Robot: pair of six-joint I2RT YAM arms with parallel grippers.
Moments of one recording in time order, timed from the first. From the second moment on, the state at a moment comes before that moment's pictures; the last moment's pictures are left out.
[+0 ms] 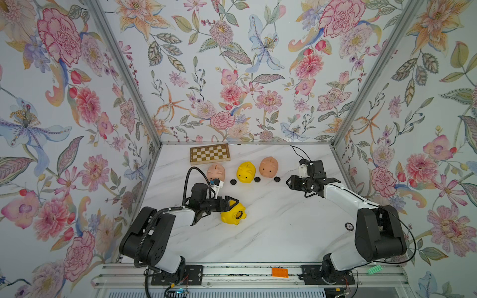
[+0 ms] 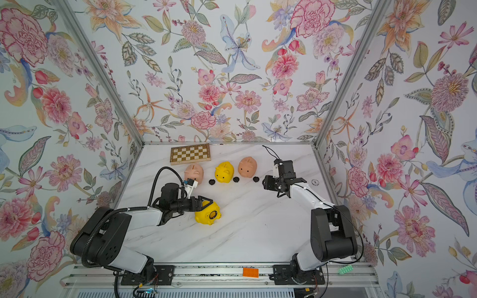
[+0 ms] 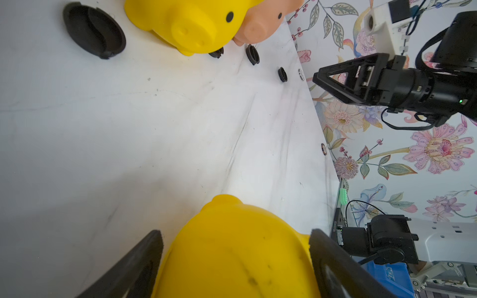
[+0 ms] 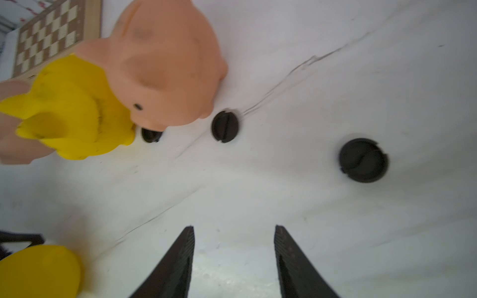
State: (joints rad) left arm -0.33 1.52 0.49 0.40 0.72 -0.52; right arm 0.22 1.50 0.91 -0.28 -0.28 0.28
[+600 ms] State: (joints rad) left arm -0.33 1.50 0.47 0.42 0.71 -0.55; right arm 0.87 1.37 0.52 0.42 -0.43 0.75
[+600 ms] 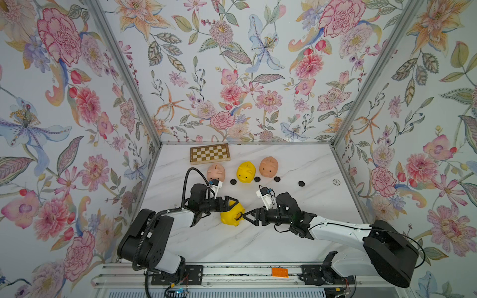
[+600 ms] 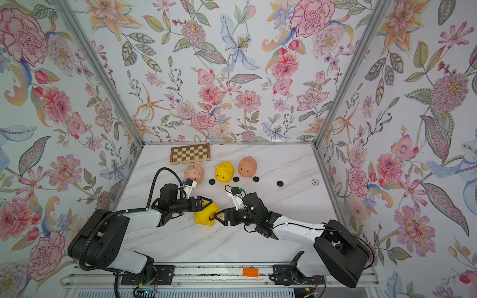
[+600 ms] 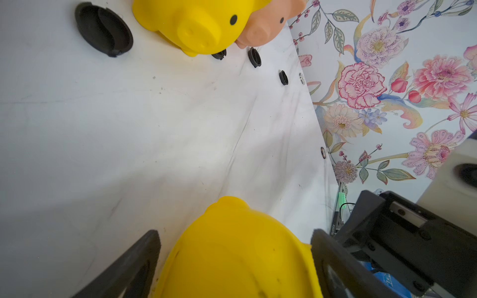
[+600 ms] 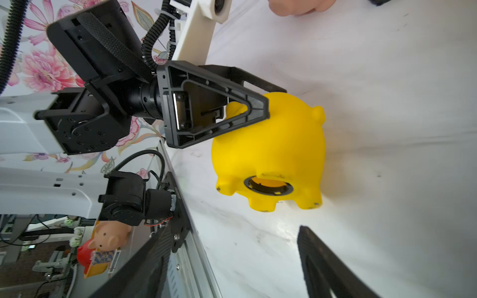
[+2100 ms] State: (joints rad) left arm -0.30 1.33 0.49 0.32 0.59 -0.61; right arm 0.90 1.98 0.53 1.27 -0.37 1.15
